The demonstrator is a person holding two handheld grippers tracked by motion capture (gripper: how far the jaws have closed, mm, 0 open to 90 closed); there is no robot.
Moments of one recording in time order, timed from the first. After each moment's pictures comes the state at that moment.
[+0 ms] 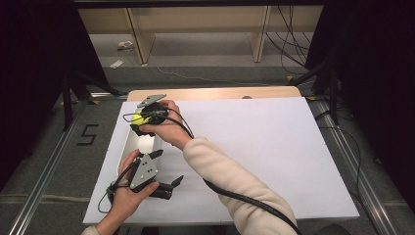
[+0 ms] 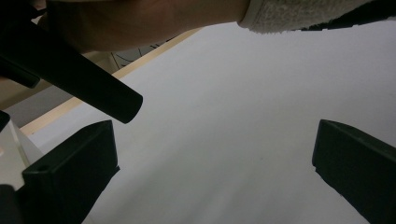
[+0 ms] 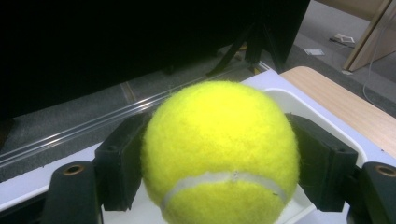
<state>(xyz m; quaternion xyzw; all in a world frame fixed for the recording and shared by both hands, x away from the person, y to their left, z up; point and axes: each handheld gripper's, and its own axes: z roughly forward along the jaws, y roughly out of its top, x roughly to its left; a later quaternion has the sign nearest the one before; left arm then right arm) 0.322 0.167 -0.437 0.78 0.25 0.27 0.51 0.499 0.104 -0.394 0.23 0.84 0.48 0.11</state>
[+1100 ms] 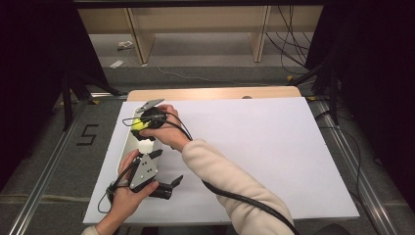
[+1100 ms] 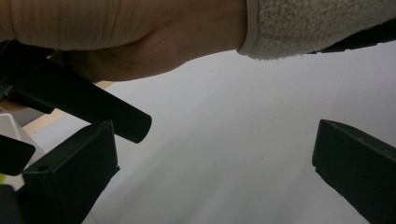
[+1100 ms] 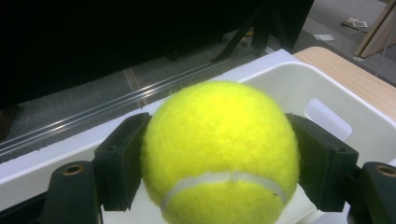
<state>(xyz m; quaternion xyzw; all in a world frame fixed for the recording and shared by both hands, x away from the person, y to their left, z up) 0.322 0.168 -0.437 0.78 0.25 0.27 0.51 0.501 0.111 -0.414 0.23 0.85 0.46 0.10</state>
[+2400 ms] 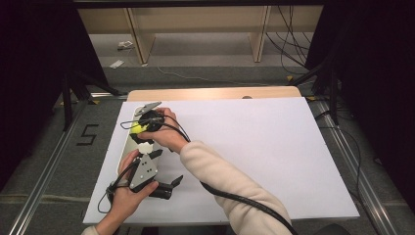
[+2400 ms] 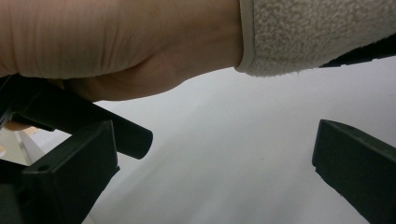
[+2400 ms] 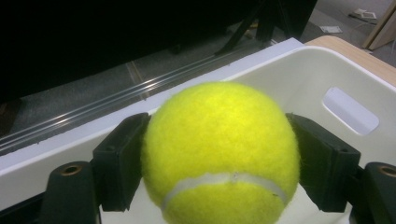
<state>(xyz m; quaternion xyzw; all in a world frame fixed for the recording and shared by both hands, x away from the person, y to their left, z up) 0.322 0.168 -0.436 0.78 0.25 0.27 0.51 0.499 0.118 -0.425 0.23 0.86 0.45 0.09</state>
